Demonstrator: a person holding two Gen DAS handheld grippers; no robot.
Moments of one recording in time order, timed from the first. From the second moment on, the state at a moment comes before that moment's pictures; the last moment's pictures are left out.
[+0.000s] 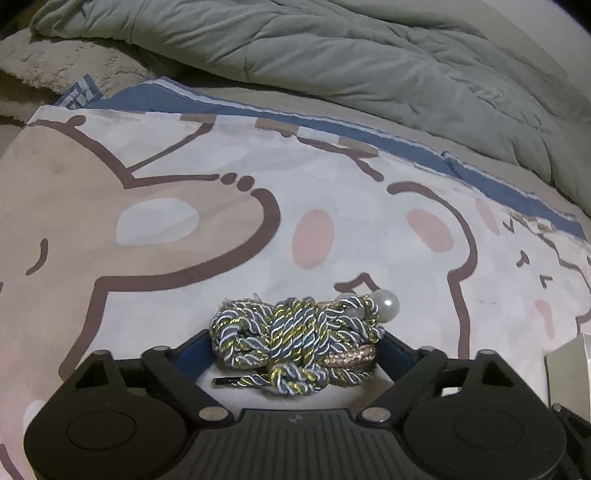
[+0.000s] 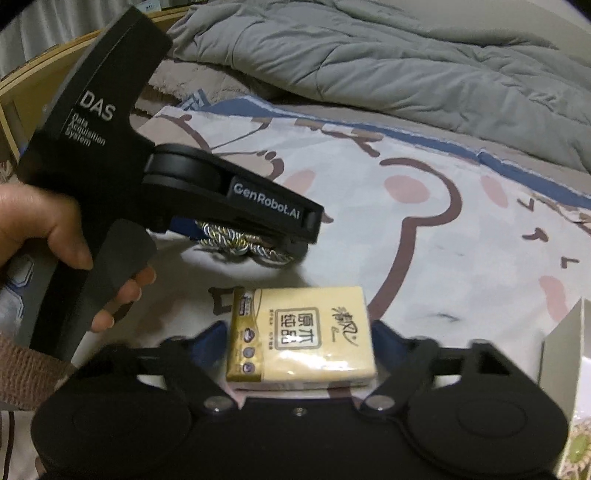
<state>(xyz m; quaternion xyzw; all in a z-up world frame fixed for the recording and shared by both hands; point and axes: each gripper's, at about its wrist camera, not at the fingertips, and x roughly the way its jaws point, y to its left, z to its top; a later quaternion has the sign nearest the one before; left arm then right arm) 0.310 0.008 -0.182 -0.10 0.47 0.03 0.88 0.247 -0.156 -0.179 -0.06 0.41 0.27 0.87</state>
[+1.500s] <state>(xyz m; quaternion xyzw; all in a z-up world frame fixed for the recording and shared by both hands) 0.221 -0.034 -0.038 -0.06 0.32 -0.08 0.94 0.217 -0.290 -0.048 0.04 0.29 0.12 0.95</state>
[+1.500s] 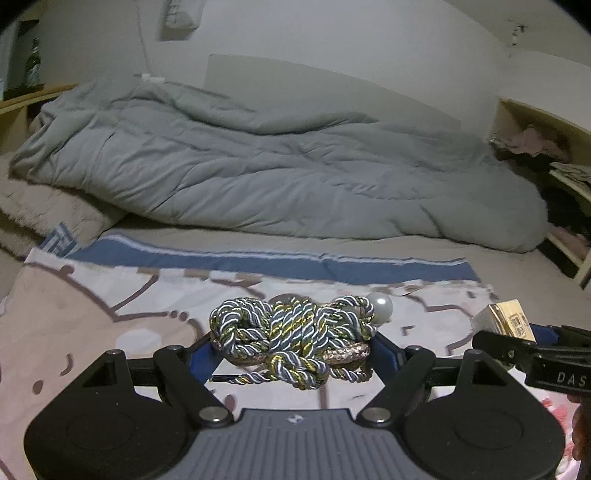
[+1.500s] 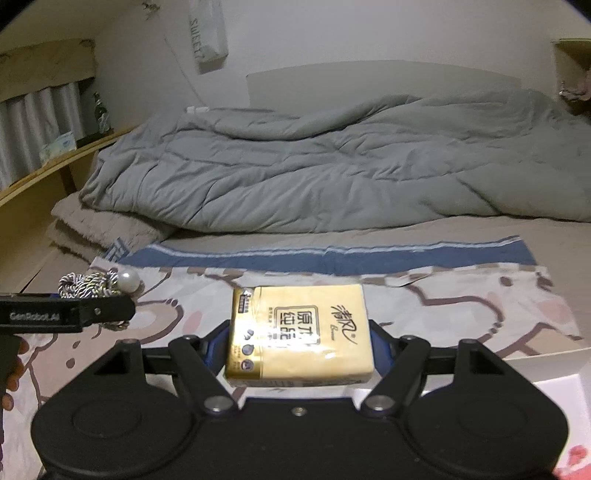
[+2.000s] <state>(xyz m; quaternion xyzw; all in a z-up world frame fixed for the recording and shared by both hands) 0.219 -0.119 -0.035 -0.05 0.31 -0.18 0.93 0.202 -0.367 -0.028 0.06 0.27 0.06 0.96</state>
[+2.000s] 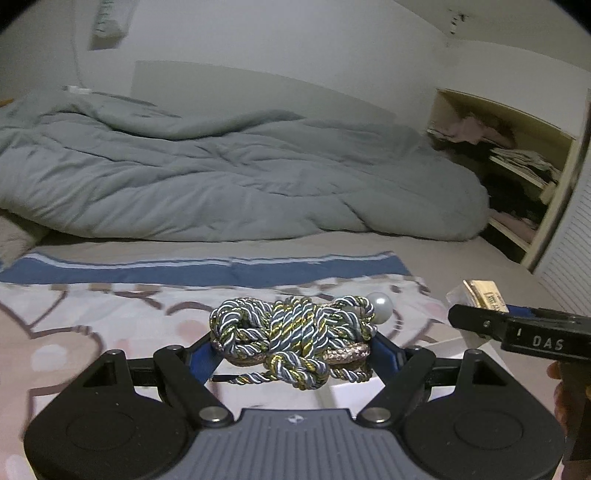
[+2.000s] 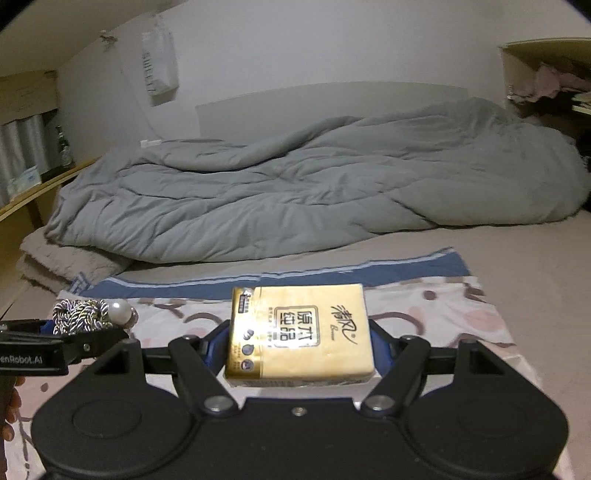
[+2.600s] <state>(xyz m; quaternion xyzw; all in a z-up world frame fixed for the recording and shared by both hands) 0.238 -0.241 -0.059 -0.02 0.35 -0.29 0.89 0.194 -0.477 -0.057 0.10 0.29 -0.05 0.95</state>
